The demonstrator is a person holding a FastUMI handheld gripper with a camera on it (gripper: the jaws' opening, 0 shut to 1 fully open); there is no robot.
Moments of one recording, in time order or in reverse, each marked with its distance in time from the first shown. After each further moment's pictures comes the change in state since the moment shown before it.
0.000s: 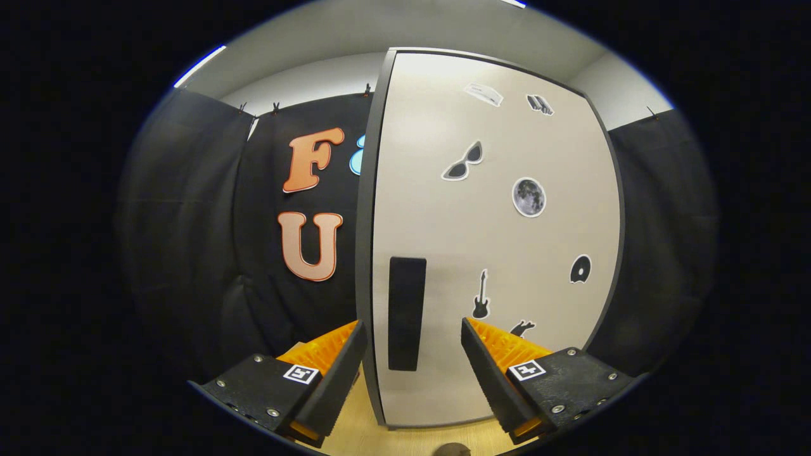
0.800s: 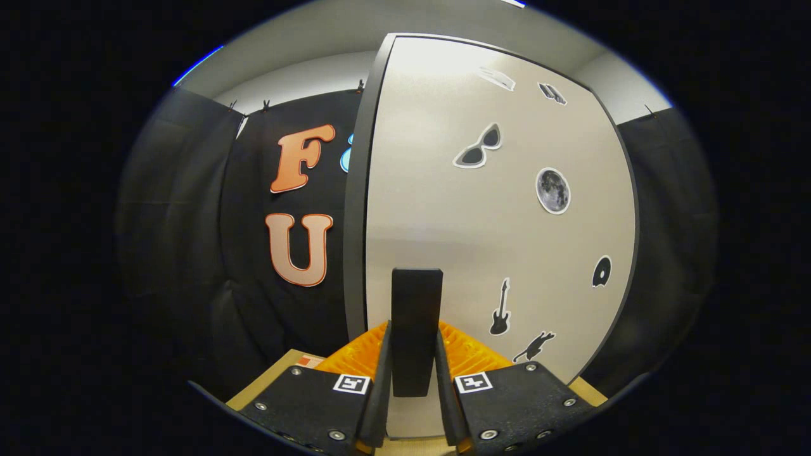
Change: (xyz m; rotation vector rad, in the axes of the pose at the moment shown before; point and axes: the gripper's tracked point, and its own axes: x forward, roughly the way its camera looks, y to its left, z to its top) arm 0.031 0.003 -0.004 0.033 0.008 -0.041
